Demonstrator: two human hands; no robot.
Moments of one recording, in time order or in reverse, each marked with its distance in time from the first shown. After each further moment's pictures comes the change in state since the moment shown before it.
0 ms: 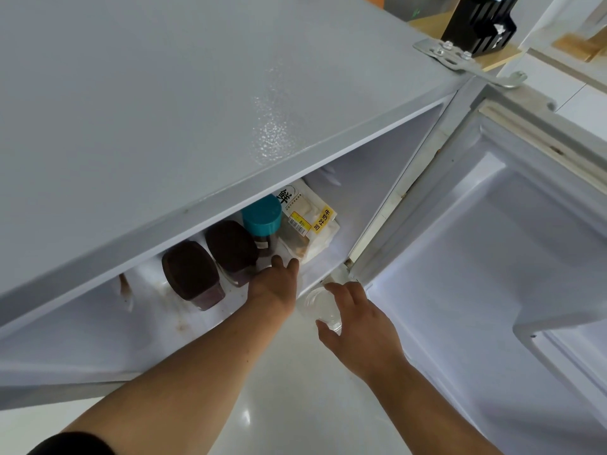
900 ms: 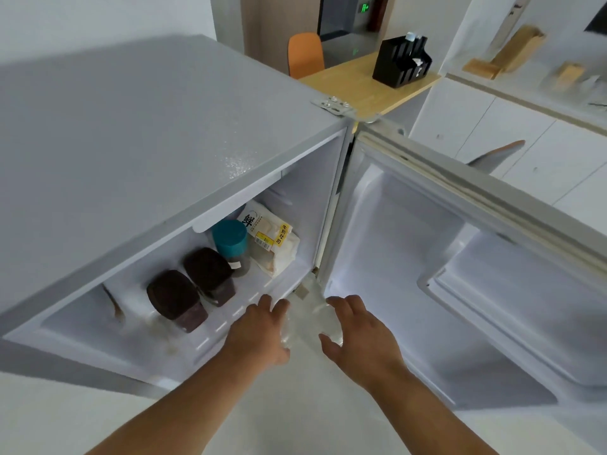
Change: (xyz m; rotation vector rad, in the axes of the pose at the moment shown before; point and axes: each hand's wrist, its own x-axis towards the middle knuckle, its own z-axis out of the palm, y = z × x) left_hand -0.097 0.014 -0.004 -0.091 0.142 0.216; right_hand -0.066 0.010 -0.053 0.017 -0.005 0.157
